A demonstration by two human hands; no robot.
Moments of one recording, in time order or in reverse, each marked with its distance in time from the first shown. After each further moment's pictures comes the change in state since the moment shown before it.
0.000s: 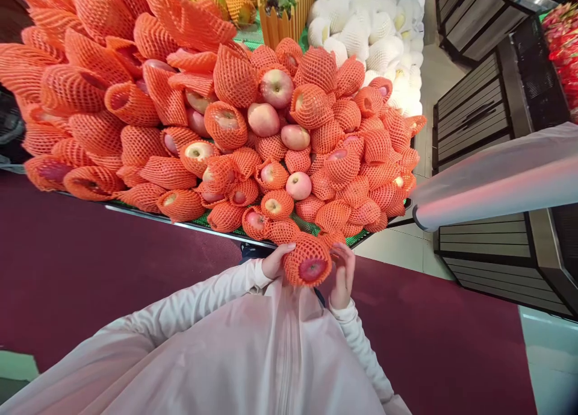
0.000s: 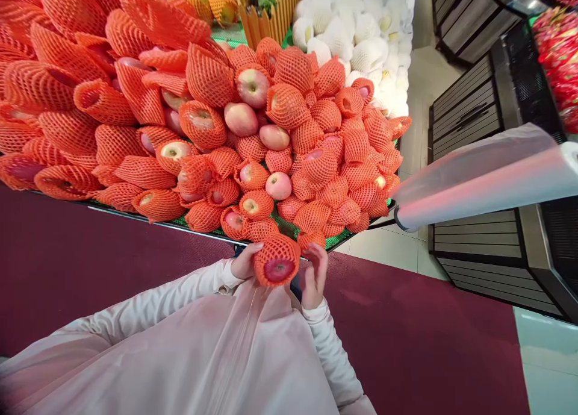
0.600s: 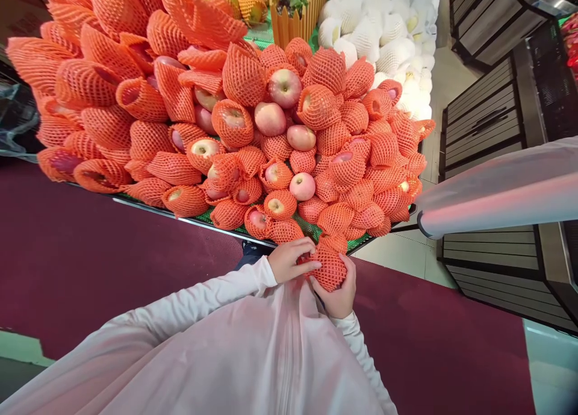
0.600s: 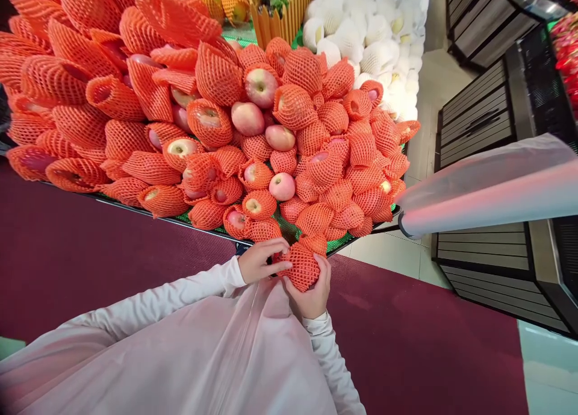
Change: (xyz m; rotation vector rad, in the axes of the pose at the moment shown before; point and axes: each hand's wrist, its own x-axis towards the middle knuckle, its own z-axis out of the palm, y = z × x) left_hand -0.002 0.035 0.025 1.397 -0.074 0.517; right_hand -0.010 0.003 -0.017 -0.616 -0.005 -0.182
